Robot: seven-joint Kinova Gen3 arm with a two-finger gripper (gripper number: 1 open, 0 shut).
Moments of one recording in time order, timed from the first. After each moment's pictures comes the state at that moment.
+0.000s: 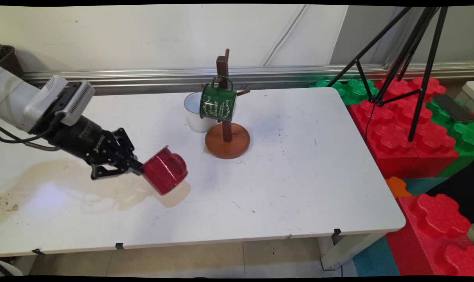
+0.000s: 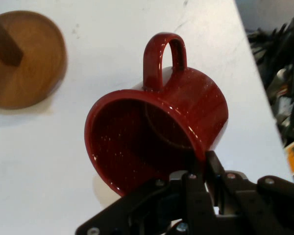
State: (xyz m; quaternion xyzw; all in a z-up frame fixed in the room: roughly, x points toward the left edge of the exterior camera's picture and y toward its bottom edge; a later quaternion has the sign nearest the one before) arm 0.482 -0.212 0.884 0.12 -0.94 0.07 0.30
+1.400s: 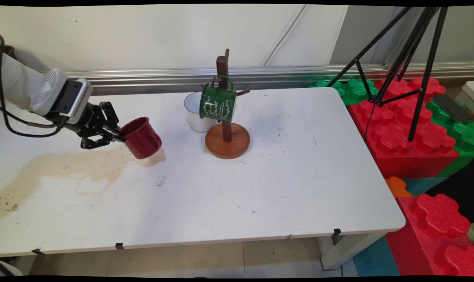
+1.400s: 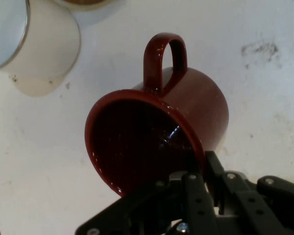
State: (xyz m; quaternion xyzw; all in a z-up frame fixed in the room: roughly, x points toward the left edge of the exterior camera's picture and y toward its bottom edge) arm 0.522 -0.246 0.884 0.02 -0.97 0.19 0.13
